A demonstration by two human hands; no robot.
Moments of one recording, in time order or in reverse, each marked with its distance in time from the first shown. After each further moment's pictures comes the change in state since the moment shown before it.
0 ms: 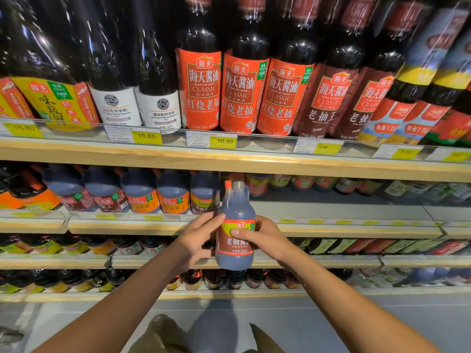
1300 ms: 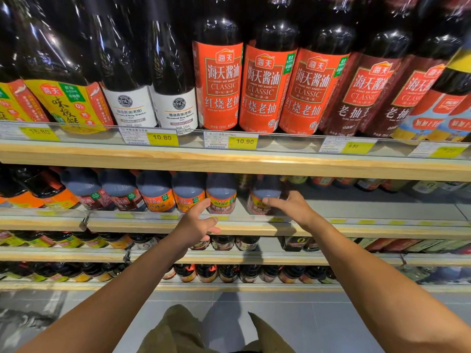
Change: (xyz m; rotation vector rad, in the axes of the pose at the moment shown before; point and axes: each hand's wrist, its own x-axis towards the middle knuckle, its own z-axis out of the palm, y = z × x) left_hand 0.024 0.019 -0.055 0.433 0.151 0.094; right_hand 0.088 0.006 -0.059 -0.150 0.195 0.026
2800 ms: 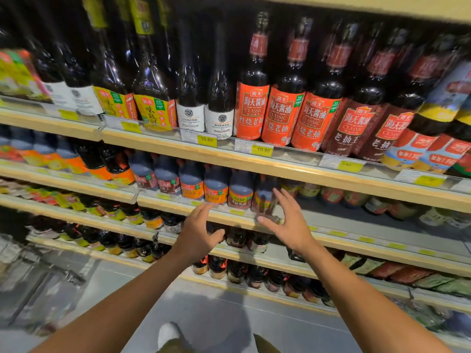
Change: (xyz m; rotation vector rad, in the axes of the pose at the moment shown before) left_hand -0.135 -0.007 0.007 0.420 0.321 0.307; right_hand -0.114 -0.037 0.024 -0.505 0.024 -0.435
